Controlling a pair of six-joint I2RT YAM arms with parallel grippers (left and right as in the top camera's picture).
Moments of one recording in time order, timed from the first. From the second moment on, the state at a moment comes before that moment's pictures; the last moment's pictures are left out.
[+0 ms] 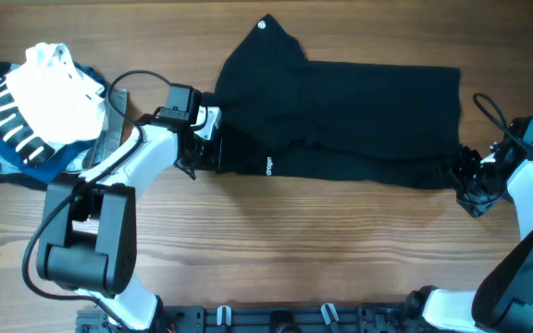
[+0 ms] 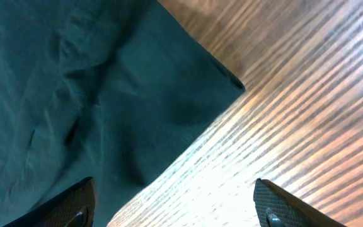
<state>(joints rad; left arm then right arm) -0.21 1.81 1.06 -0.59 0.27 -0.11 -0.49 1.55 0.92 -0.79 -0.19 0.47</state>
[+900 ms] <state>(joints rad) -0.01 1.69 1.10 -0.71 0.12 -0.16 -0.40 1.55 0.74 -0.74 -0.43 0.19</state>
